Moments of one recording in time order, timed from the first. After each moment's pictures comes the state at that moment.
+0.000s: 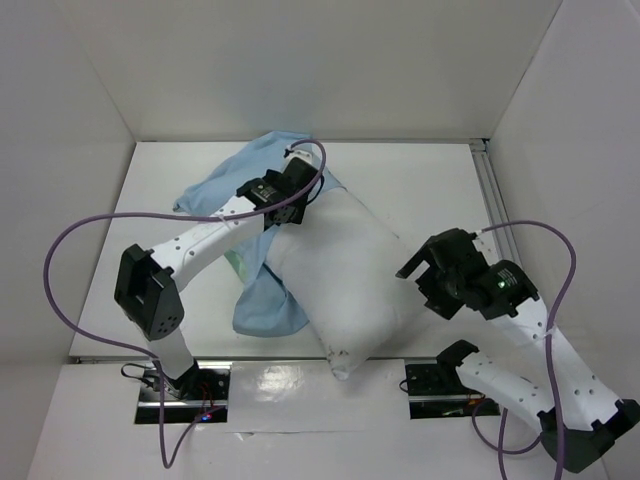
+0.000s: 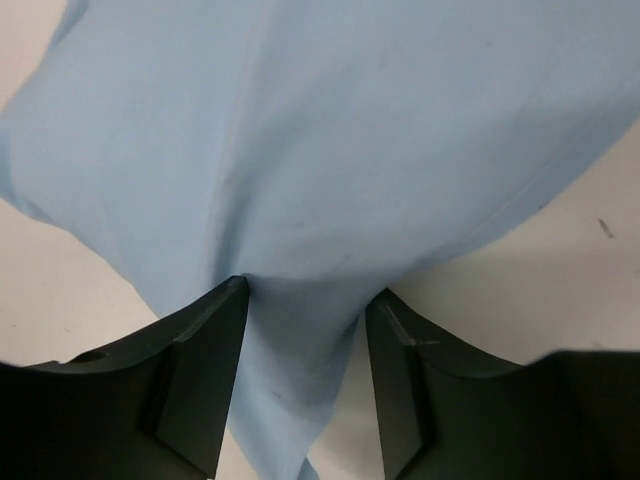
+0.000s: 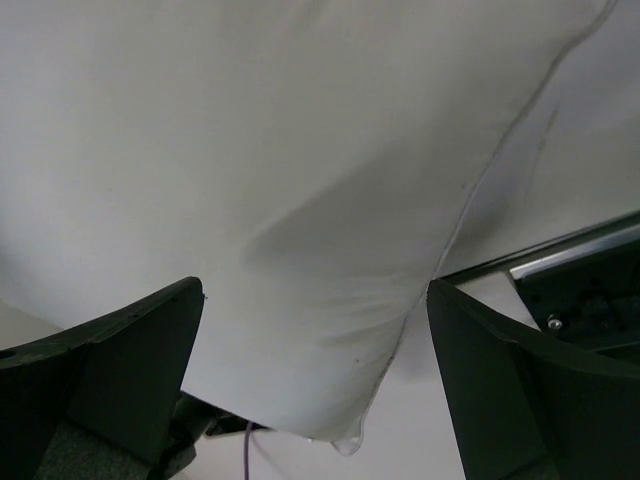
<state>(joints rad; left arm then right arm) -0.68 1.72 1.58 -0.77 -0.56 -0.31 0.53 0.82 1.02 -1.21 0.21 1.24</state>
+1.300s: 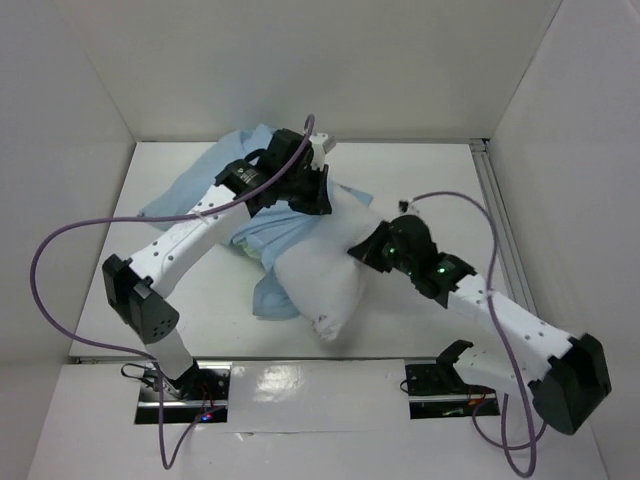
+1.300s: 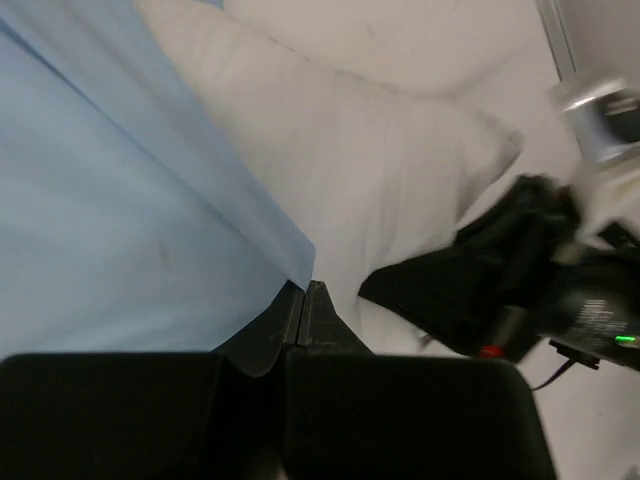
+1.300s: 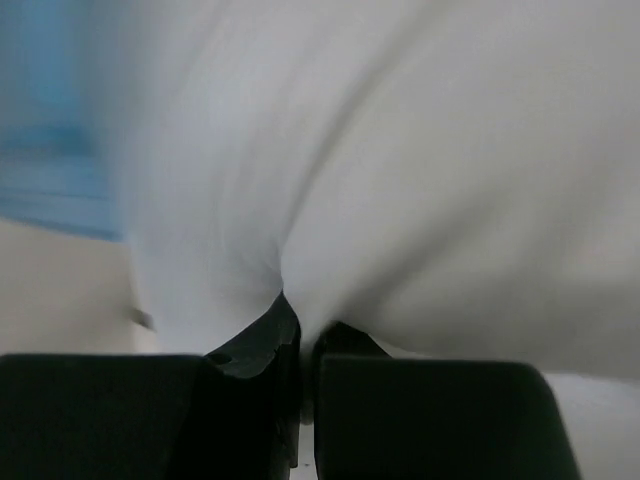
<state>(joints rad) -0.69 1.67 1.83 -0.81 0.16 -0.38 0.61 1.00 0.80 -0.26 0.02 0.98</state>
